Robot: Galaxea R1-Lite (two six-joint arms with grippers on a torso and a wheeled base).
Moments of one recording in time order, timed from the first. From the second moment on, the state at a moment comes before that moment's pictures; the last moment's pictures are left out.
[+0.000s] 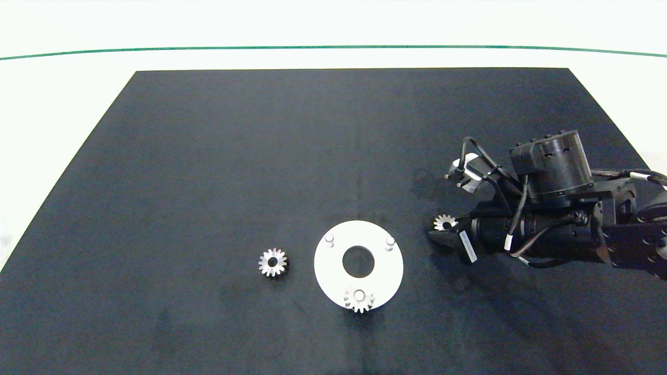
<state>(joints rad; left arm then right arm) 0.06 0.30 -0.63 0.51 -0.06 0.03 0.47 1.69 -1.03 -0.02 -0.03 -0.16</state>
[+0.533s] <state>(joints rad) 0.06 0.30 -0.62 0.51 -0.06 0.03 0.47 1.64 -1.04 0.02 -0.04 -0.17</state>
